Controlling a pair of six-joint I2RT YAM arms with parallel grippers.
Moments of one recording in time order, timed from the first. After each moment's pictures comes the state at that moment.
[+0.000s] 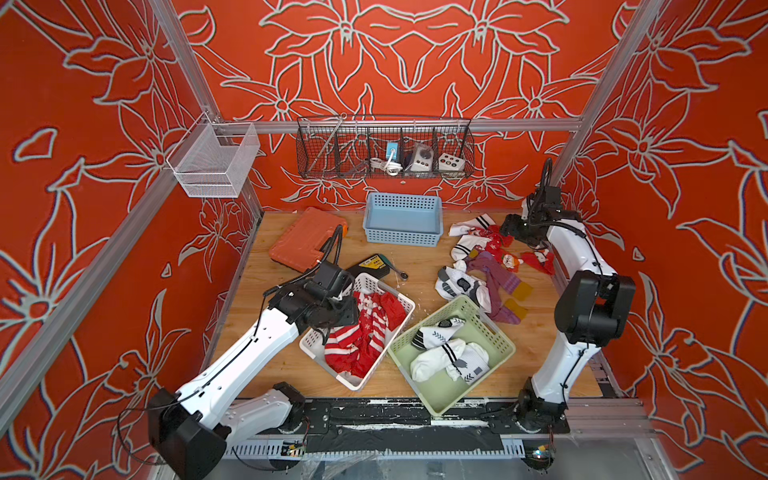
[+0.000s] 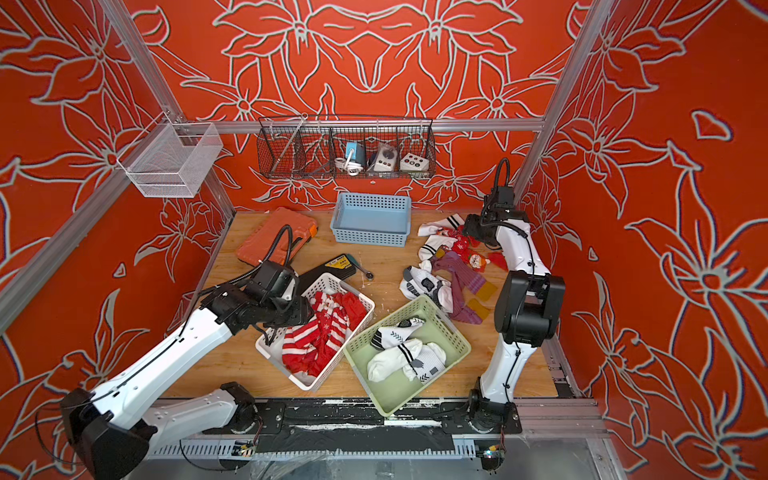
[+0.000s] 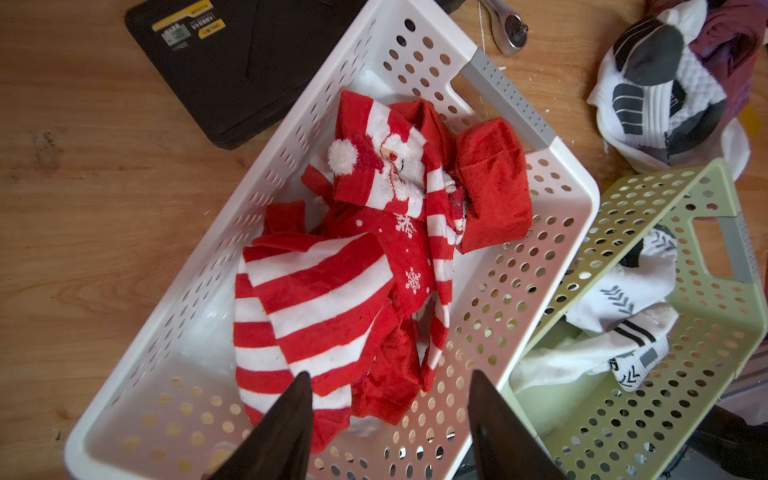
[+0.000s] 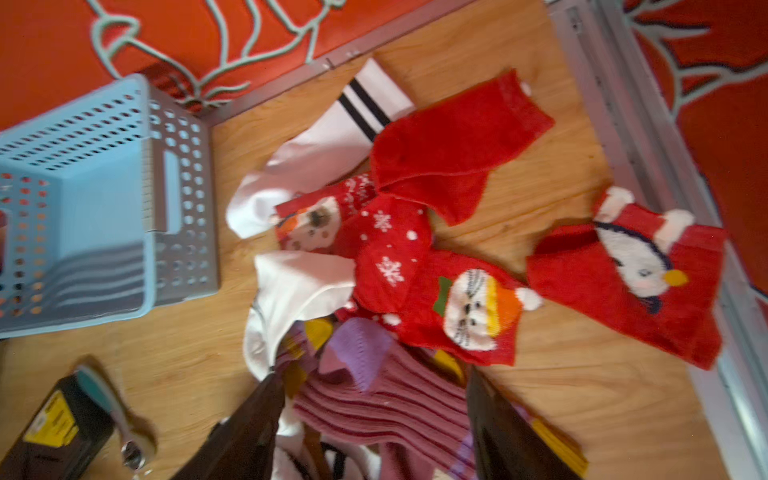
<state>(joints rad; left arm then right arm) -0.50 1.11 1.01 -0.98 0.05 -0.62 -0.15 1.91 1.73 -0.77 -0.16 0.20</state>
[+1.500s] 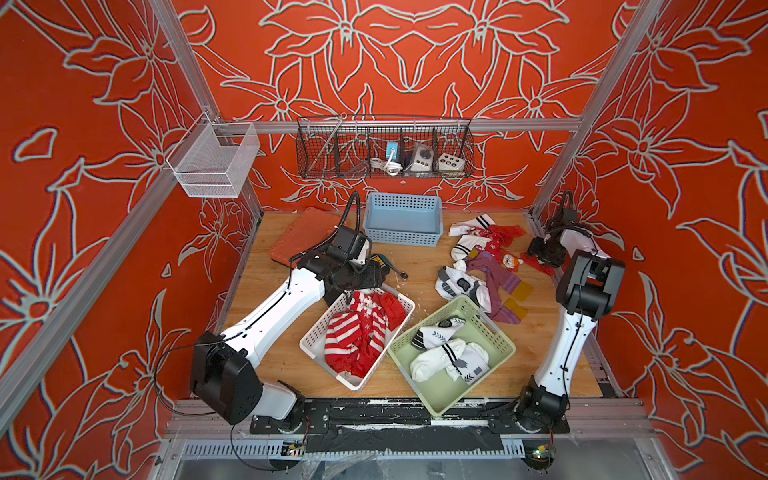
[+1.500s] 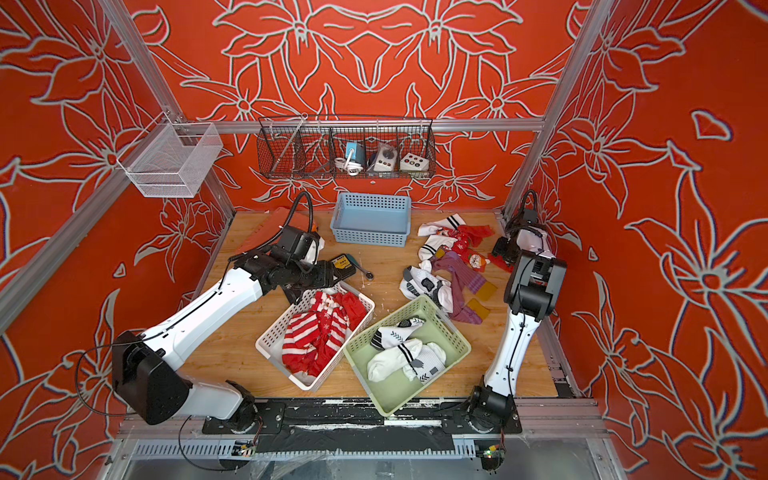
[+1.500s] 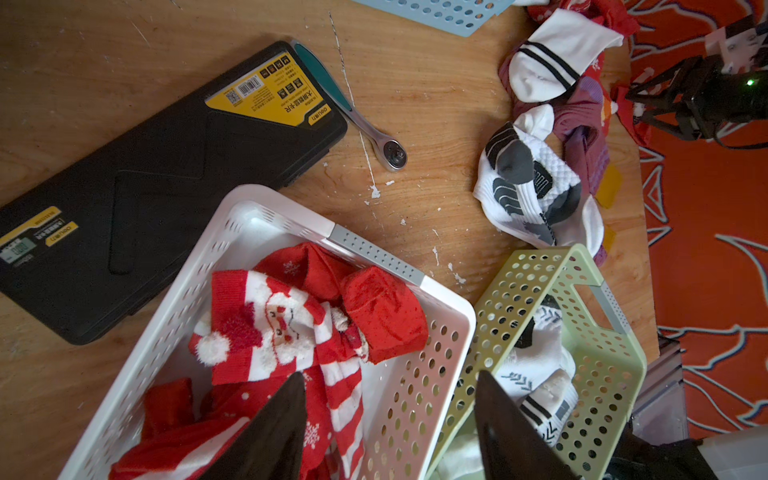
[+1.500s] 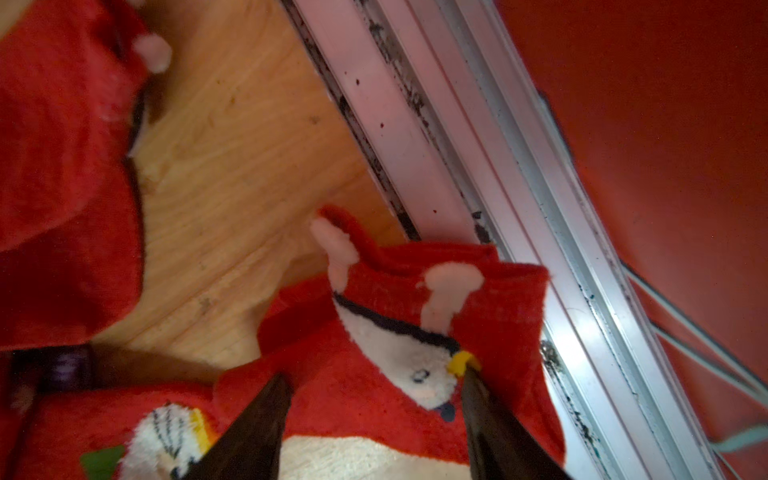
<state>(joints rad) -0.46 1.42 1.27 -0.79 0.18 -0.53 -0.36 2.31 1.90 -0.81 -0.07 0.16</state>
